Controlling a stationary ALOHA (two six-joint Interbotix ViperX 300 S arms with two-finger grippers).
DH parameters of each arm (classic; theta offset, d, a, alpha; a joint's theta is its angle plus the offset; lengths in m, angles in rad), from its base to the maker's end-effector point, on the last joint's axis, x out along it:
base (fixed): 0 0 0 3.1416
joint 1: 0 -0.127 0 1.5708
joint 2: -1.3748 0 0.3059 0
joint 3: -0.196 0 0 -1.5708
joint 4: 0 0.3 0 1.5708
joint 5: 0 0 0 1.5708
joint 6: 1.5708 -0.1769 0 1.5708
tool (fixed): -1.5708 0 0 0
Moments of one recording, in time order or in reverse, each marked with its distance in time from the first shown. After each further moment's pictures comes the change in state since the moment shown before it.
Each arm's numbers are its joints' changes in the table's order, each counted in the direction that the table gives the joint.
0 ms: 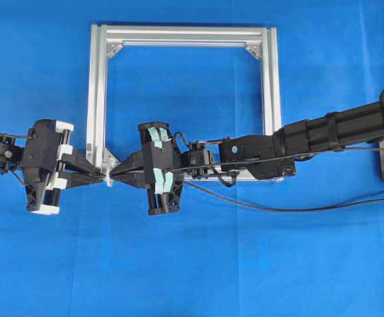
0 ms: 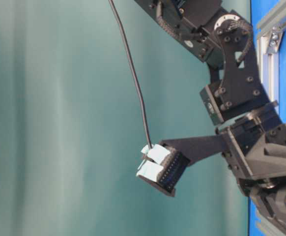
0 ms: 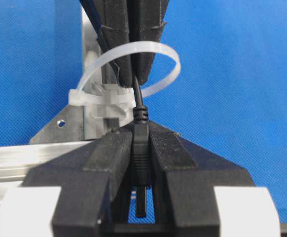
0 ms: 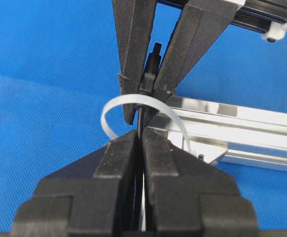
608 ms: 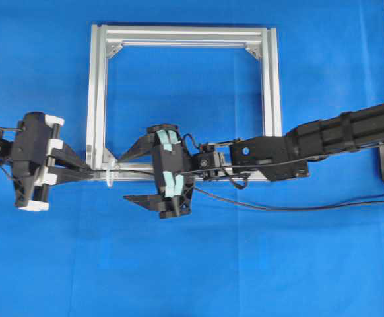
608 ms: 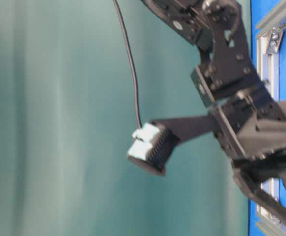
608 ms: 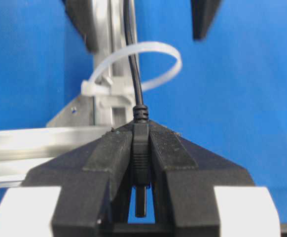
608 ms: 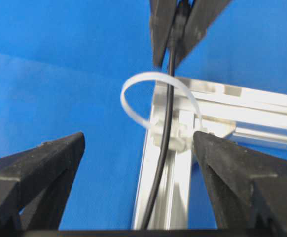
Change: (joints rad) left arm -0.012 -0.229 0.009 -0.003 0.270 -0.002; right arm -0.017 -0.075 0.086 -0.002 0.023 -0.003
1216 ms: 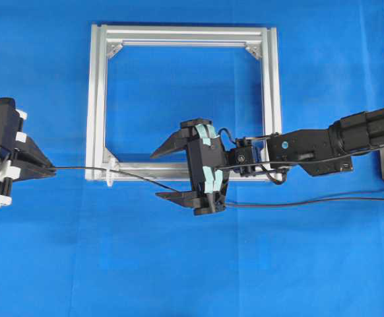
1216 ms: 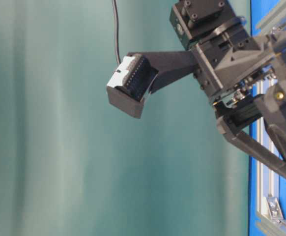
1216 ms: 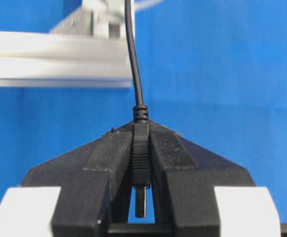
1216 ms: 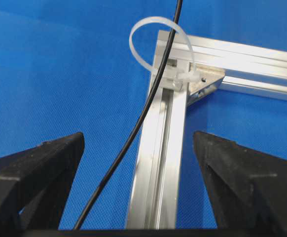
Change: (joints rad) left arm 0.000 -0.377 0.035 0.002 0.483 0.123; right arm 0.000 -0.153 0.195 0.000 -0.018 0.000
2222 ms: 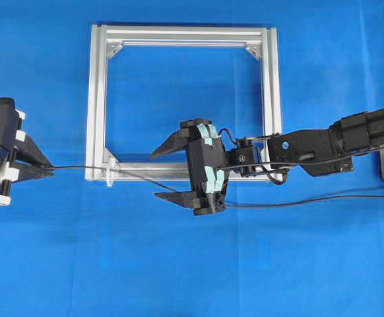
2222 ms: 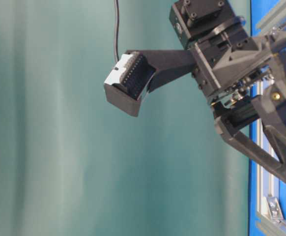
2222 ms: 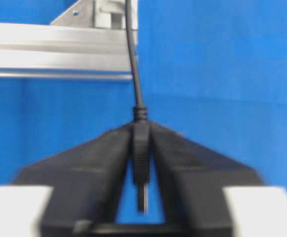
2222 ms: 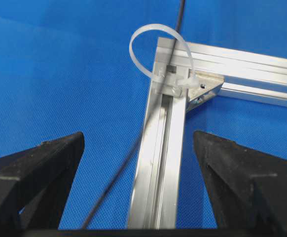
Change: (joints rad) left arm 0.000 0.011 0.002 0.014 -0.003 0.006; right arm 0.000 0.000 0.000 0.000 -0.023 0.000
